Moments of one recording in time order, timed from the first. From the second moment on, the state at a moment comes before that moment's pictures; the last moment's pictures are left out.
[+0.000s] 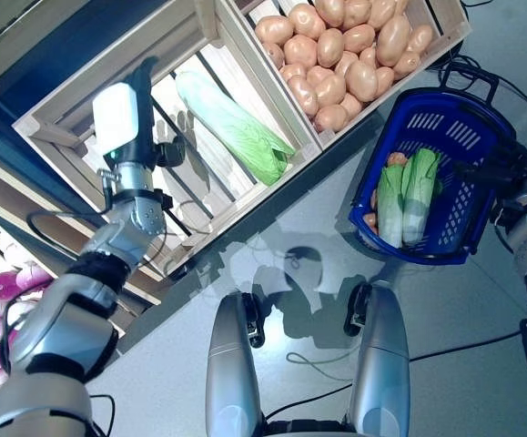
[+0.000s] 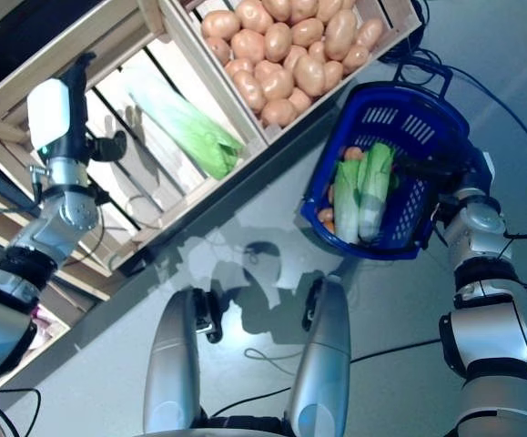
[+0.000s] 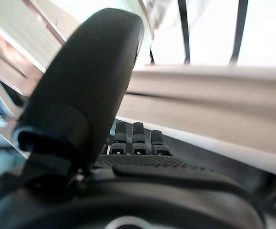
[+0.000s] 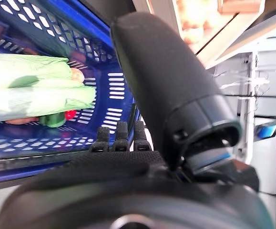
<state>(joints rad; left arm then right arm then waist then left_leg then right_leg) -0.99 0.81 -0.69 0.85 0.30 -0.12 0.72 -0.93 -0.82 0.30 1.13 0.83 -0.09 0.03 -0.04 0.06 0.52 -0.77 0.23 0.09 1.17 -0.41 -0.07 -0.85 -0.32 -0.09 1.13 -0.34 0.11</state>
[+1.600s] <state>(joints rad) -1.27 0.83 -1.13 1.10 0.64 -0.09 0.64 -1.02 -0.85 0.47 1.20 0.91 -0.09 0.13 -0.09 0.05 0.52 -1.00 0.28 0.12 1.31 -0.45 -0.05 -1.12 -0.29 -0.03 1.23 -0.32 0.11</state>
